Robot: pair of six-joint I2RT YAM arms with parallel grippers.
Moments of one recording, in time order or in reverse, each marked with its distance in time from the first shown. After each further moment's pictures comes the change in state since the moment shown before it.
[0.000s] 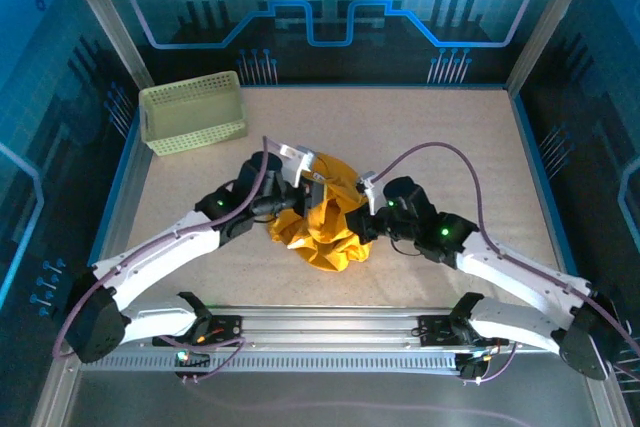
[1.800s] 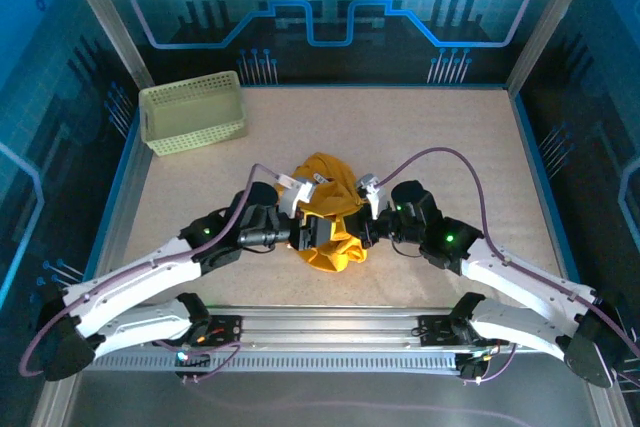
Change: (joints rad) left arm -0.209 -0.184 -0.133 -0.060 0.042 -0.206; right arm -0.006 -0.031 -0.055 0.101 -0.075 -0.047
